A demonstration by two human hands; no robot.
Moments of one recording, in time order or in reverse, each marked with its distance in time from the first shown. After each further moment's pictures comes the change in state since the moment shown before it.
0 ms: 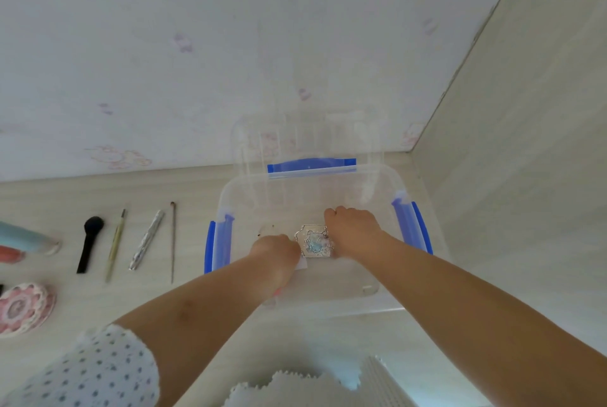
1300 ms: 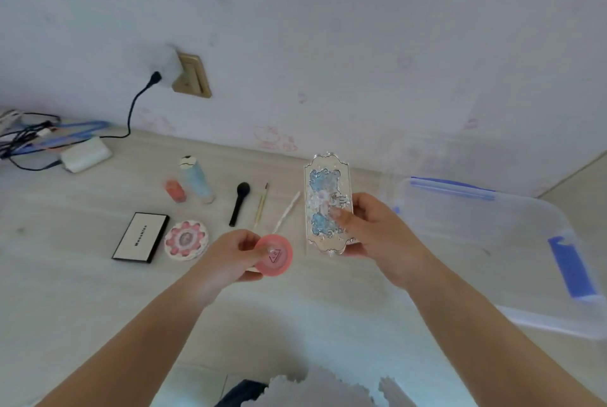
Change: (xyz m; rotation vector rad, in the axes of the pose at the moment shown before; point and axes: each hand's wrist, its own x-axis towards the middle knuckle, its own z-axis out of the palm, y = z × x) left_hand -0.171 -0.211 0.162 -1.859 0.428 -0.314; right_hand -0.063 -0.236 -0.108 1.605 -0.026 -0.055
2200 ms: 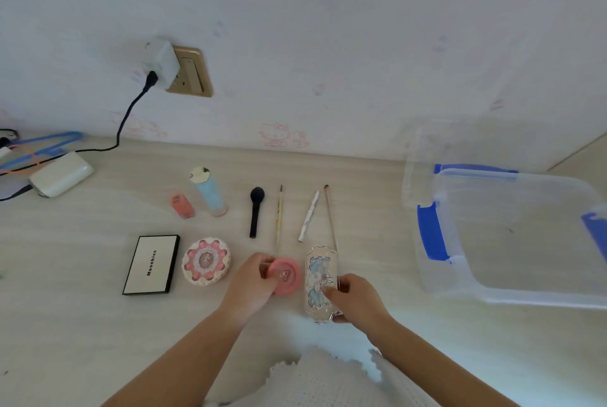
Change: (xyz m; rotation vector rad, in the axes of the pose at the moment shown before) left_hand 0.073 -0.075 -0.033 0.302 -0.039 0.094; right_hand 0.049 0.144 0.078 -0.345 0.228 0.397
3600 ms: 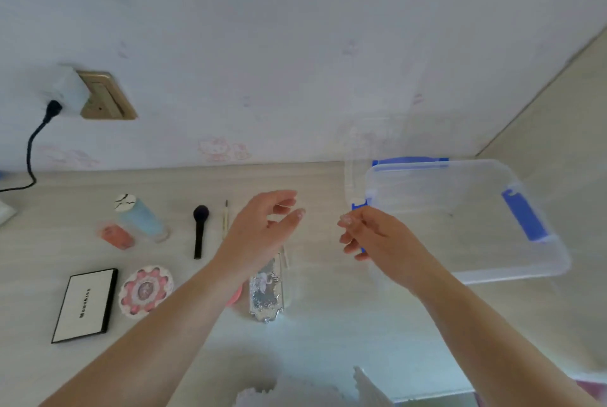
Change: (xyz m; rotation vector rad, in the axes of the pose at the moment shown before) left_hand -0.020 0.158 0.025 -0.050 -0.041 0.488; right_hand -0.055 -0.055 -0.135 0.134 0.119 -0.390
